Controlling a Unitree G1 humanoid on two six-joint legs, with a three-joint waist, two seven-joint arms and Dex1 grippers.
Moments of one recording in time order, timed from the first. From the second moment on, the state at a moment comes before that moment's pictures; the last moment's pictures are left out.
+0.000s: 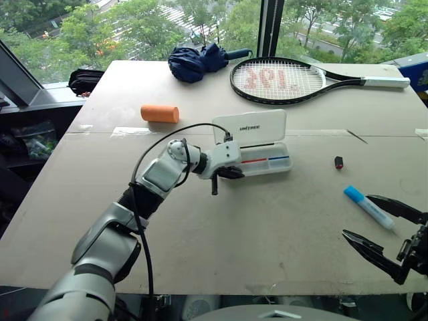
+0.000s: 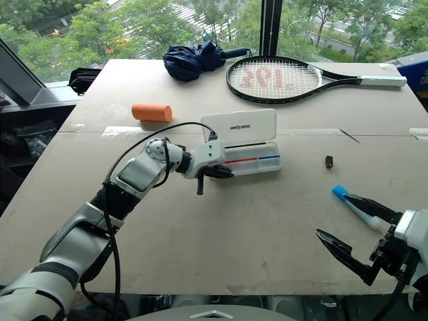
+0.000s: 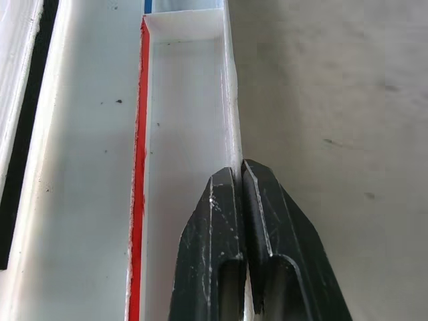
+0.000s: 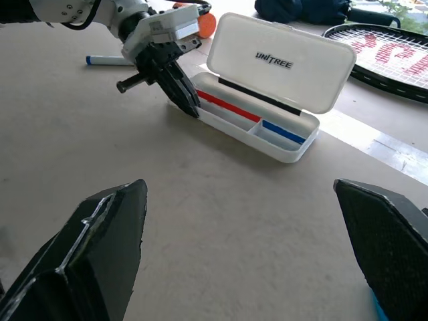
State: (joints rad) left arm -0.75 0.61 -0.50 0.26 -0.12 0.26 -1.22; right arm 0.70 -0.62 -0.69 -0.80 0.74 0.29 0.96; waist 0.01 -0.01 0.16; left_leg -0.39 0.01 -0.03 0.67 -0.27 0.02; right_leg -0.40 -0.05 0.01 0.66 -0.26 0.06
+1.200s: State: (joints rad) left arm -0.44 0.65 -0.12 -0.35 -0.34 0.73 -1.17; right arm 0.68 -0.69 -0.68 -0.79 0.78 0.30 1.00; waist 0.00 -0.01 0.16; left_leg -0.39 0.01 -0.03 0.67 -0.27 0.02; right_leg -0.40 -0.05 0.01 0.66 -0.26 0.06
